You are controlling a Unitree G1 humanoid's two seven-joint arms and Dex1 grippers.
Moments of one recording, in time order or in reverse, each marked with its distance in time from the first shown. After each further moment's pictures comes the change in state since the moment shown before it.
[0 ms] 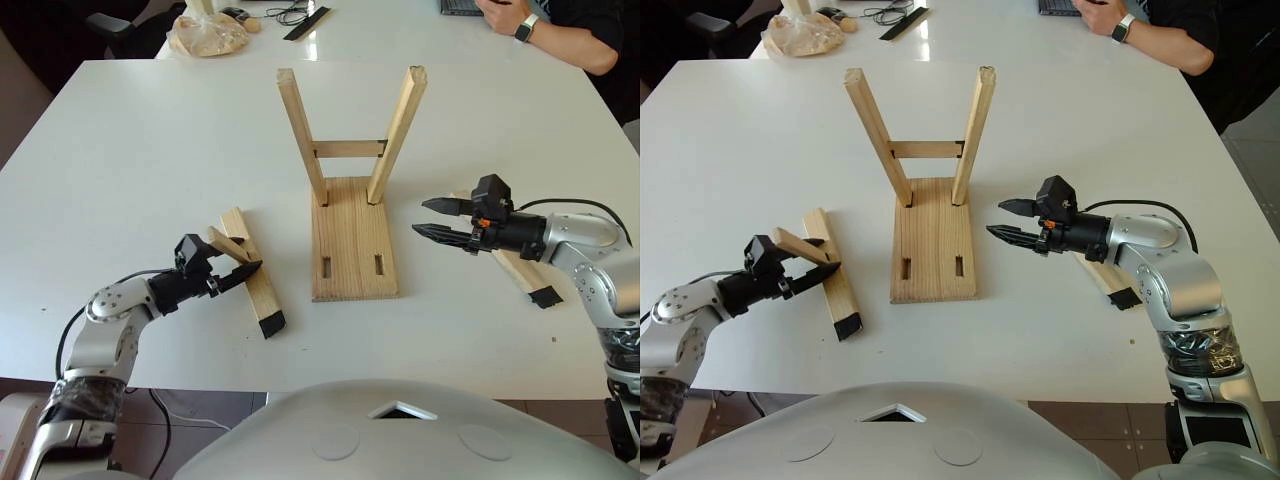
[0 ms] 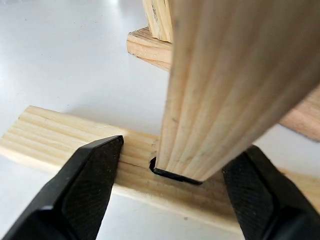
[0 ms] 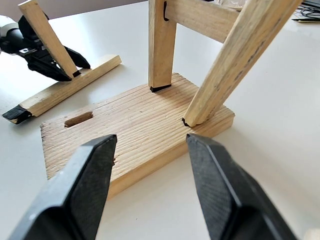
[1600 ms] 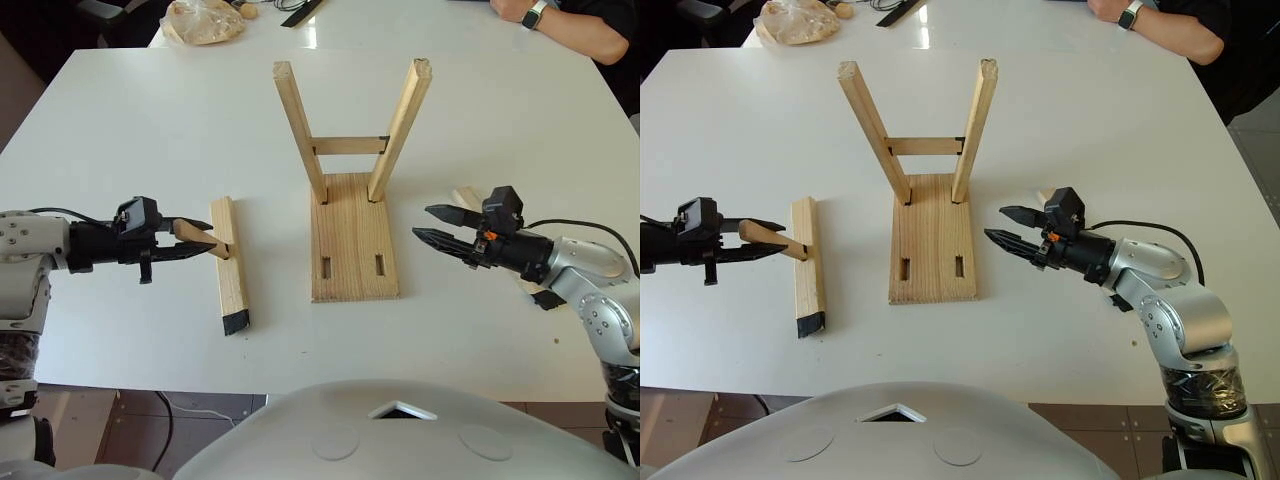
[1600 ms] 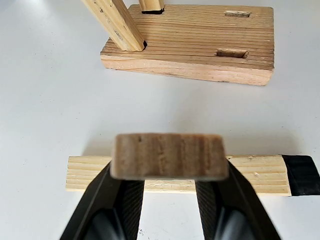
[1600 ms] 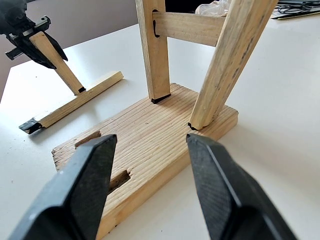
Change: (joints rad) left arm -0.216 0.319 0.073 0.025 0.140 -0.040 -0.417; right arm 0.169 0.055 -0.097 -0.177 0.129 0.057 -0.145
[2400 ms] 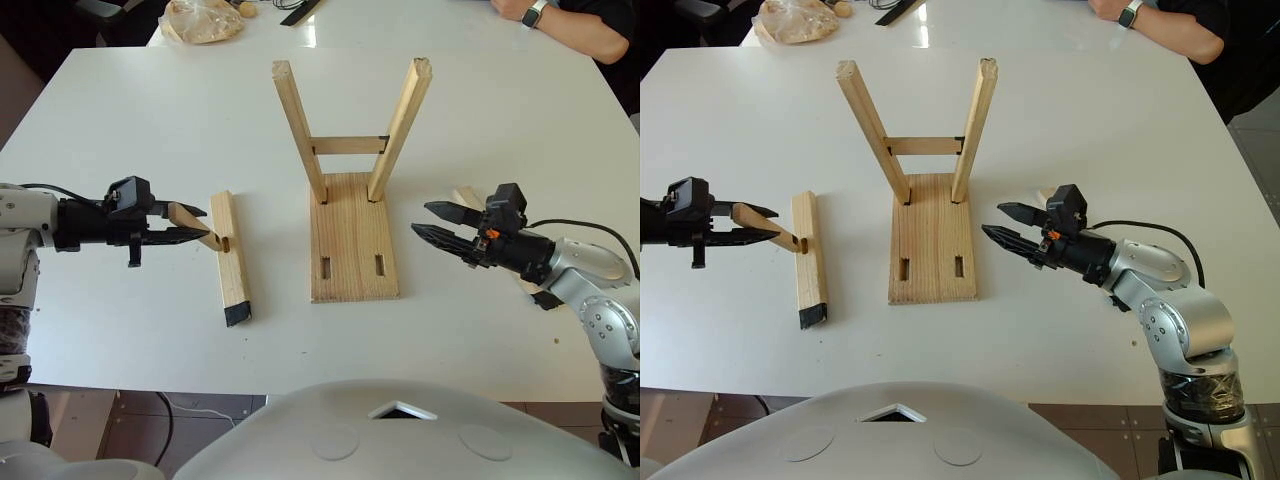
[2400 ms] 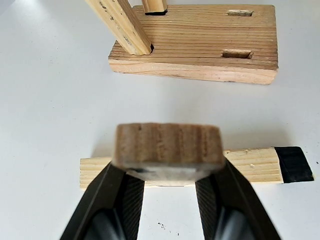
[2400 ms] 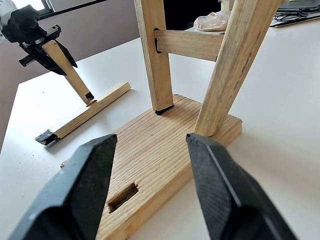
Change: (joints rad) left arm -0.148 0.031 -0.020 0.062 0.008 0.027 -0.066; right arm 0.010 0.026 -0.022 -0.032 0.060 0.023 -0.030
